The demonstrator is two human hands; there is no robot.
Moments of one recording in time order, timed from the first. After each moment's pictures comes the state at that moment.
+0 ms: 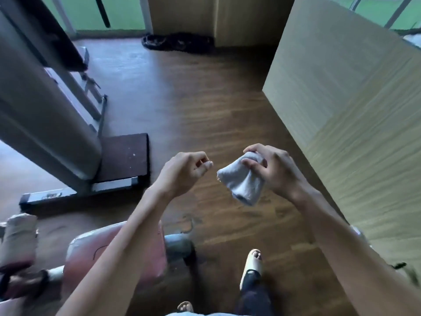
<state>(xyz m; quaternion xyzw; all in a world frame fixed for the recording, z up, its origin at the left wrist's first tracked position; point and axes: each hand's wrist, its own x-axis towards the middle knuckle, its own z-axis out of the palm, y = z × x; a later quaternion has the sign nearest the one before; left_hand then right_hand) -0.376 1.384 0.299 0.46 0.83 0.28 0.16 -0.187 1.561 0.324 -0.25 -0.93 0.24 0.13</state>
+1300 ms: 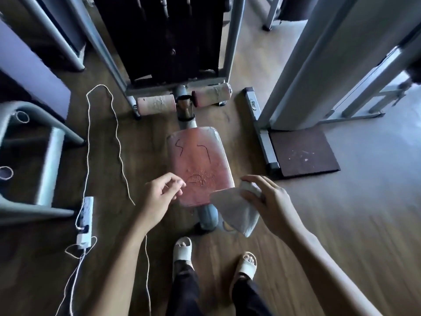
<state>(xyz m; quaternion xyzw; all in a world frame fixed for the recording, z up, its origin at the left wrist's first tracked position) -0.255 1.292 0.160 -0.37 0.72 0.56 -0.15 -0.460 1.498 0.187 0.43 -0.81 0.33 -0.21</state>
